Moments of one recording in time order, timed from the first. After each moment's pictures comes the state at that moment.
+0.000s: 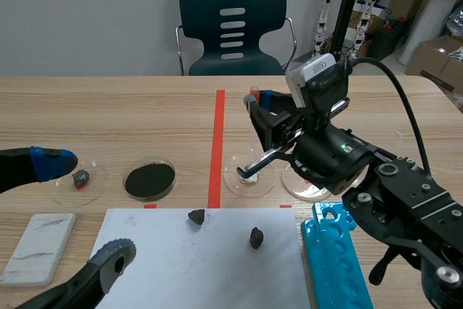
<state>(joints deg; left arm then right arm) 55.8 -26.7 -11.1 121.4 -5.9 -39.0 -24.7 -0.5 14.3 -18.7 75.2 -0.6 18.9 29.2</state>
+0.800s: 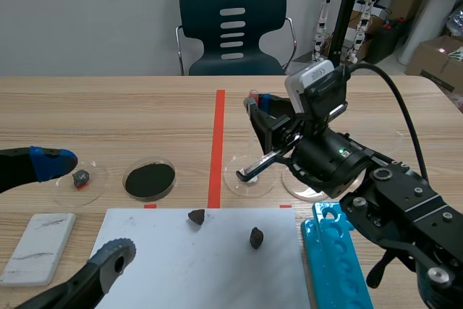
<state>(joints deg) 55.8 -26.7 -11.1 121.4 -5.9 -39.0 -24.7 0.1 13.5 -18.7 72.7 -2.1 18.9 32.0</state>
